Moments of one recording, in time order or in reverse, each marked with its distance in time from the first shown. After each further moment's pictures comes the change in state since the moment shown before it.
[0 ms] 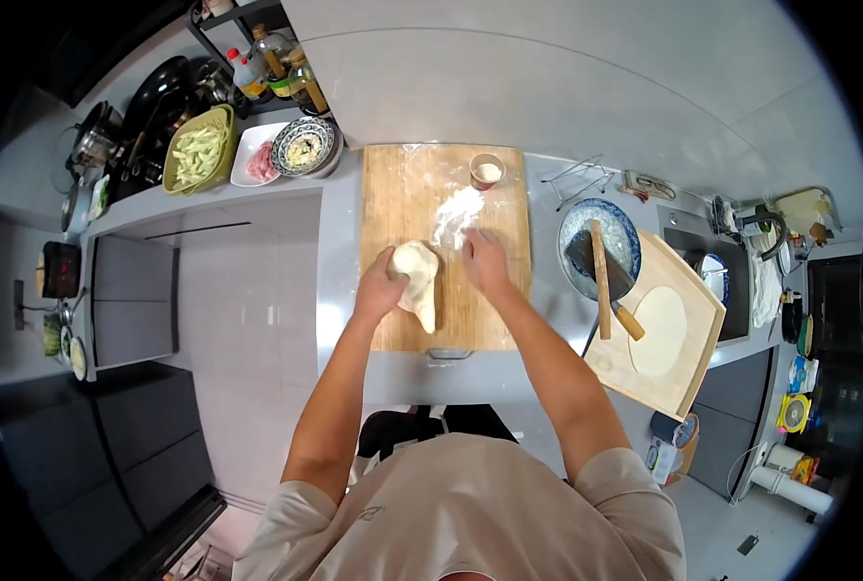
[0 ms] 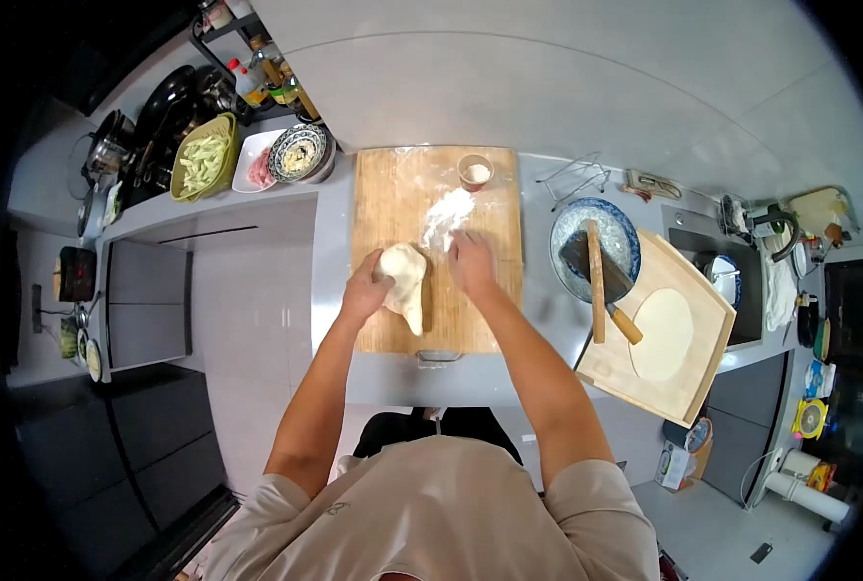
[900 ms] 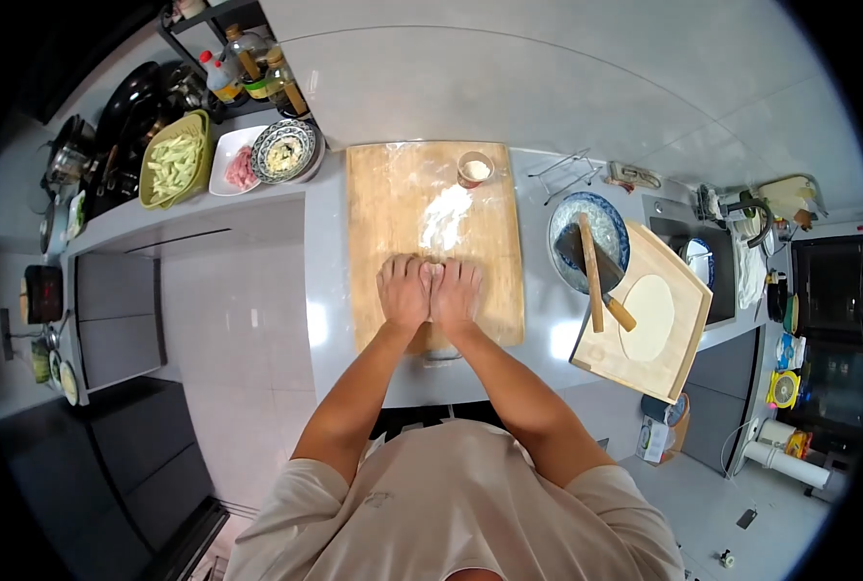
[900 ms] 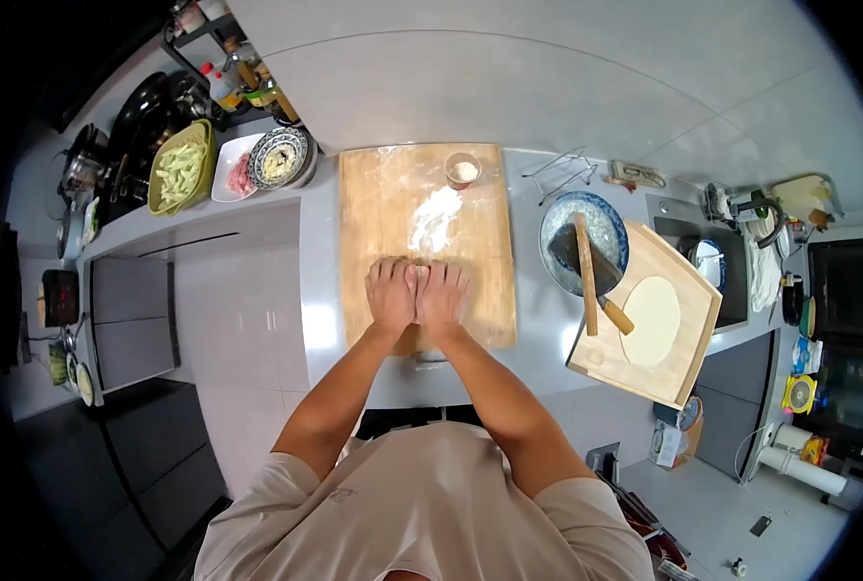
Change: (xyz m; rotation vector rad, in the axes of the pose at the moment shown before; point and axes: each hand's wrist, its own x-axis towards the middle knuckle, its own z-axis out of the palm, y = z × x) left_hand -0.009 0.027 0.069 0.448 0.361 0.489; right_hand -0.054 -0.076 0.030 -0.250 0.150 0.268
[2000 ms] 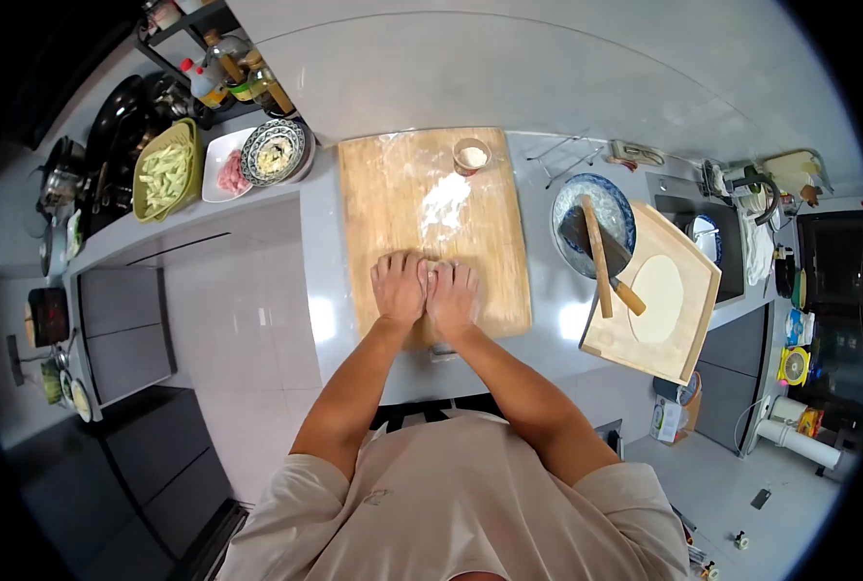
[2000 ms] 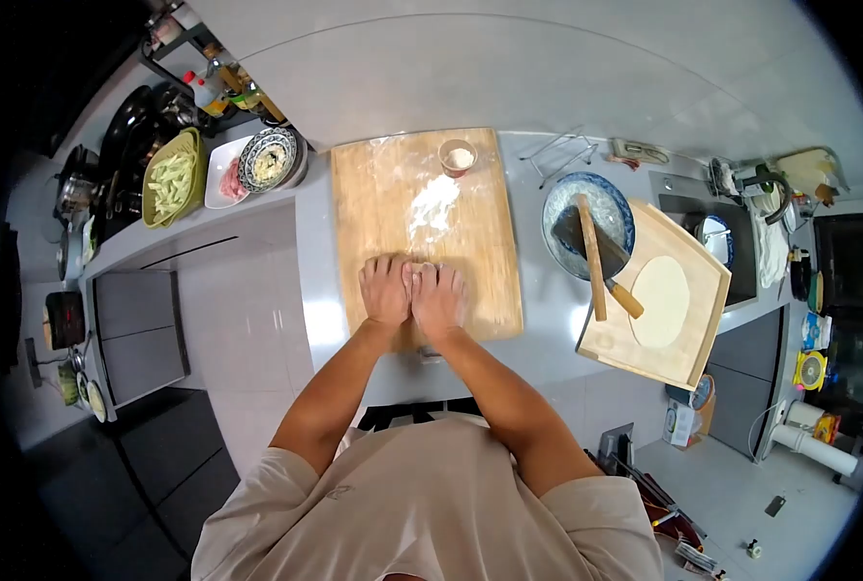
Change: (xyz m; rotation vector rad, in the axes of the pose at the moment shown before) left_hand 0.003 -0.013 -0.012 0.044 -0.010 0.122; right_hand -0.022 -0.012 -0.004 -0.069 -0.035 -0.009
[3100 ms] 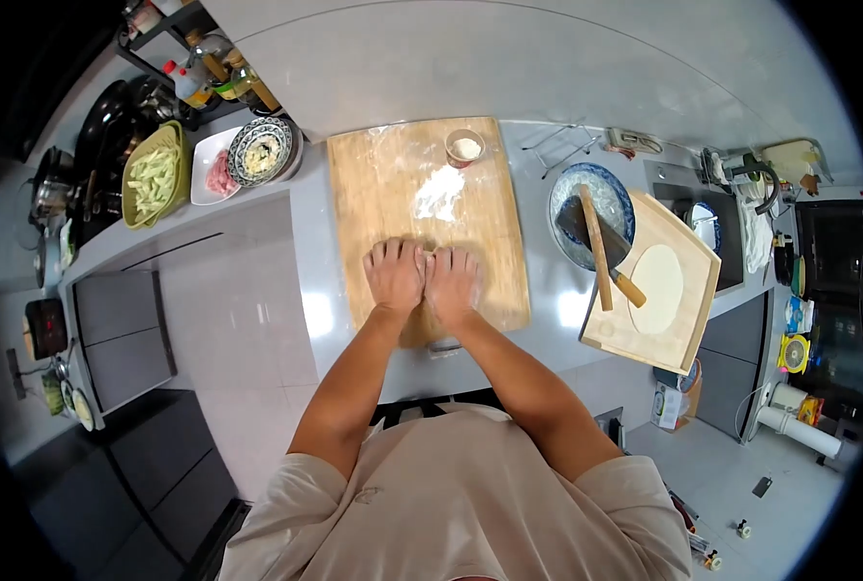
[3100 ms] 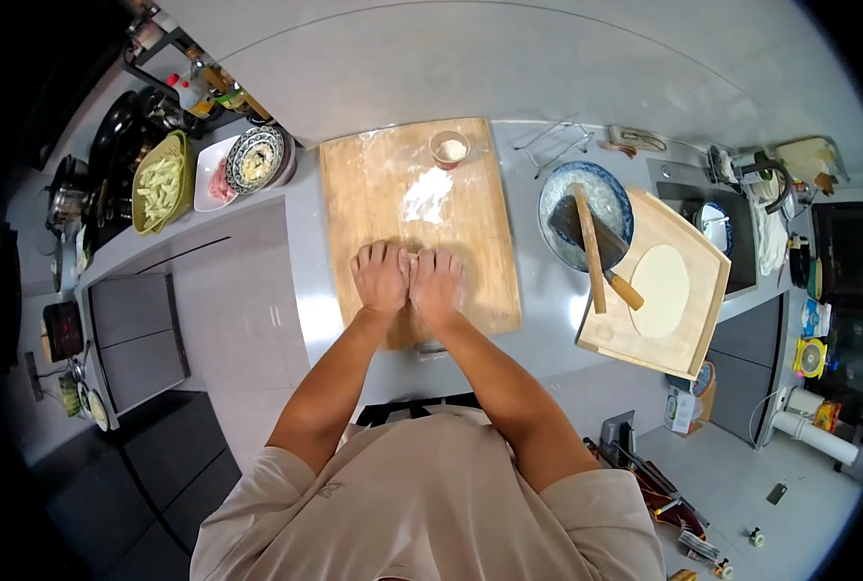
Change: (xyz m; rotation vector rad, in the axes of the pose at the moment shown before) left_hand 0.018 0.001 0.004 0.067 -0.048 0.007; right_hand 0.020 0.006 0.002 -0.062 0.053 -0.013
